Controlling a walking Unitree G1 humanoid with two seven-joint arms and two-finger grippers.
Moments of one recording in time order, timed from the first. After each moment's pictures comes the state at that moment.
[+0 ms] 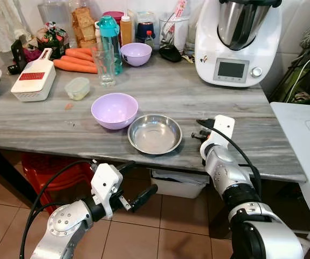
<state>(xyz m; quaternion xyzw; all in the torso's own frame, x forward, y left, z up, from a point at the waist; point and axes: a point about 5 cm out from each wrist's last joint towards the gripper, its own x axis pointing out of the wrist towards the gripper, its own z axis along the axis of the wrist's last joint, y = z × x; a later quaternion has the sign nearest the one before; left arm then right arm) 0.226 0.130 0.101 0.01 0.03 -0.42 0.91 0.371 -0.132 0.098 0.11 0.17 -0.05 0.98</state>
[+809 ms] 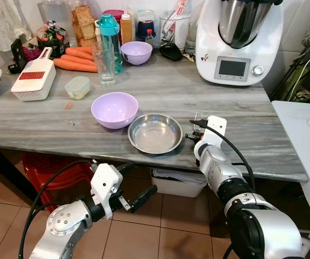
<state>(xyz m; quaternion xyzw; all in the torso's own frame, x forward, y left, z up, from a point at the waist) 0.226 0.131 0.103 0.02 0.04 -0.42 0.91 0.376 -0.120 0.096 0.12 0.18 -0.03 0.98</state>
